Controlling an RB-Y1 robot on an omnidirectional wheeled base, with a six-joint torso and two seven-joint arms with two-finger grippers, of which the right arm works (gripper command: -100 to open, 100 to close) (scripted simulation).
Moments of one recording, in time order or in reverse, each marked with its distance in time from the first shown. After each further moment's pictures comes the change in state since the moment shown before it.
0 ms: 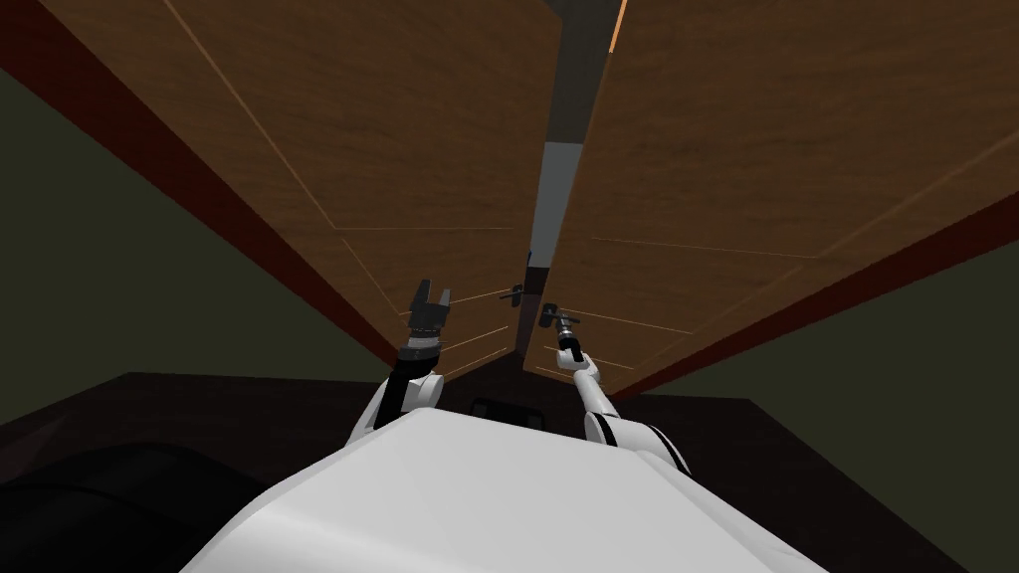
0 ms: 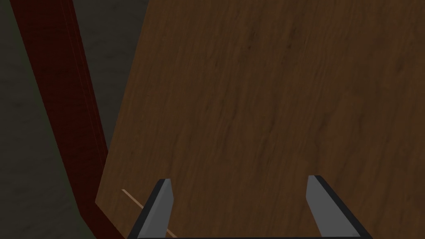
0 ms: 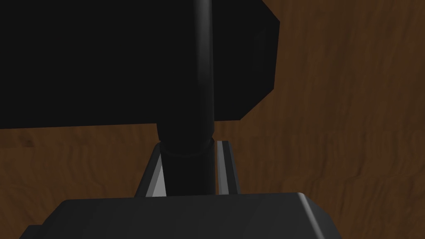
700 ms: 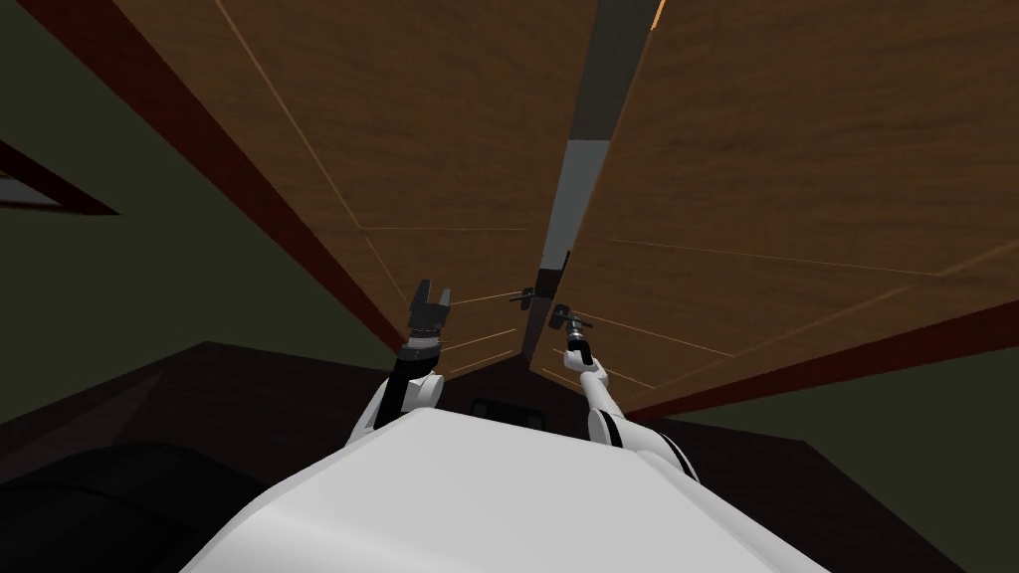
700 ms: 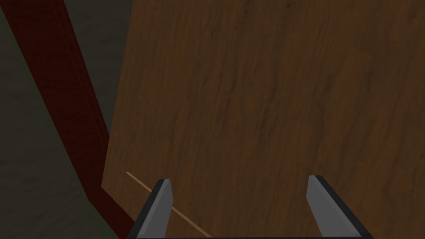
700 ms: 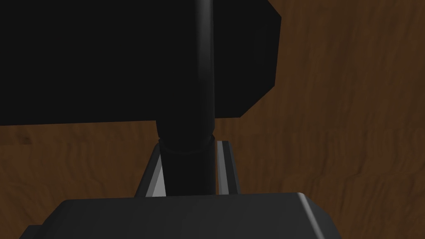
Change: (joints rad) arm 0.000 -0.013 -0.140 0.014 -0.044 -0.007 0.082
